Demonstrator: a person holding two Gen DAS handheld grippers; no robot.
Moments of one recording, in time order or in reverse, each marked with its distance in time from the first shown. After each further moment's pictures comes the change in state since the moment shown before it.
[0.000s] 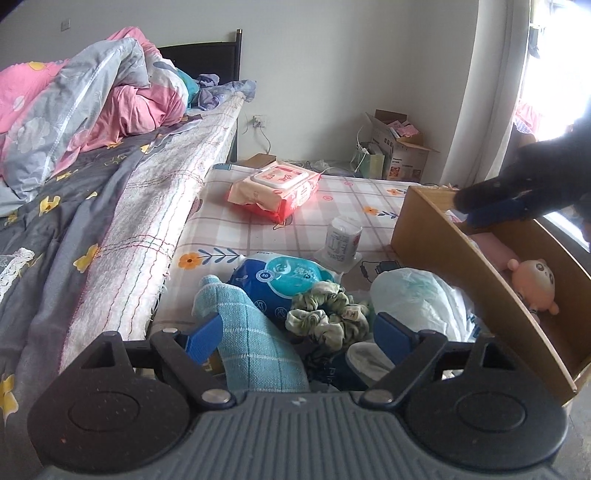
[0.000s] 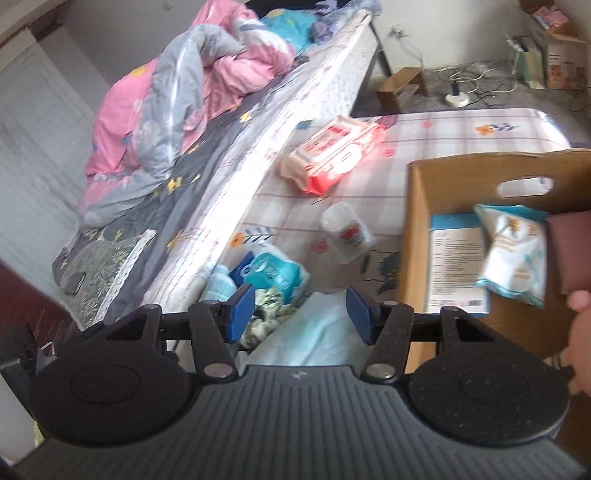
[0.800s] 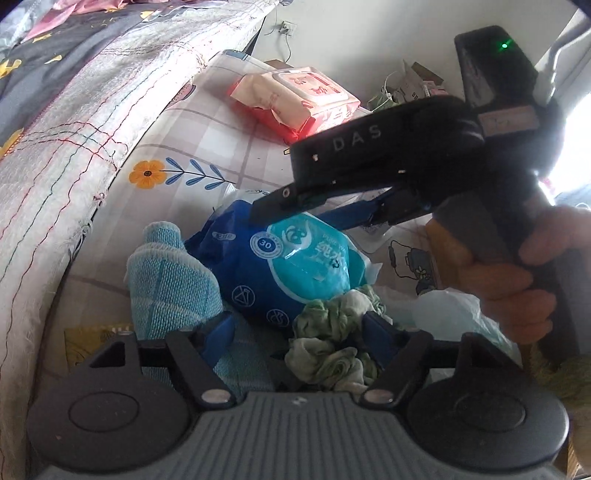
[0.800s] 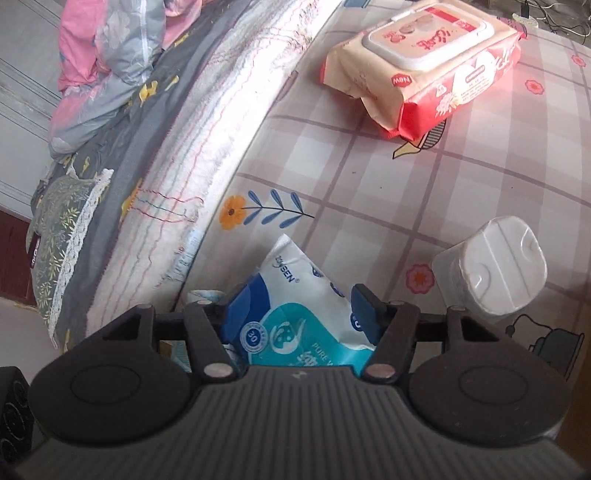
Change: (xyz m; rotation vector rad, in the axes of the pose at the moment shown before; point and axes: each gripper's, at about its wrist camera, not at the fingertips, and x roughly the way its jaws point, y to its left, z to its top) left arm 0.140 0.044 0.017 -0.292 0.294 -0.127; right arm 0.276 0.029 0.064 -0.036 0.388 -0.024
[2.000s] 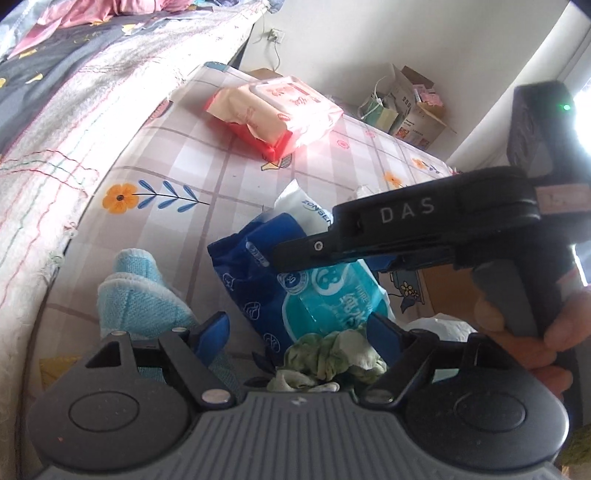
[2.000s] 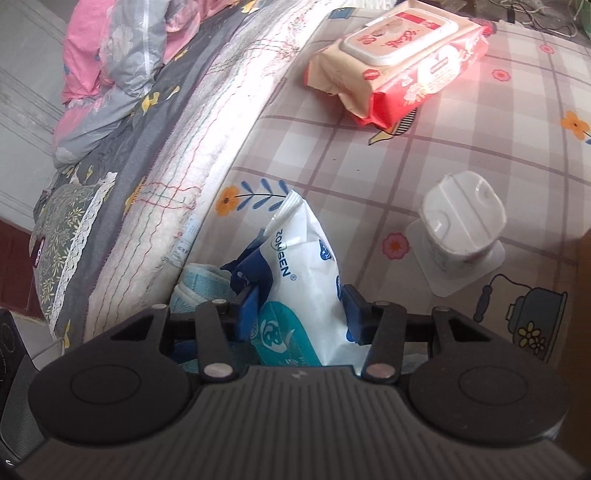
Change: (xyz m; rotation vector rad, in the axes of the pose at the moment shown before) left arm 0.015 -0.022 0.019 0.038 -0.022 -0.013; right arm -0.038 -0.020 -0.039 0.062 -0.096 0.002
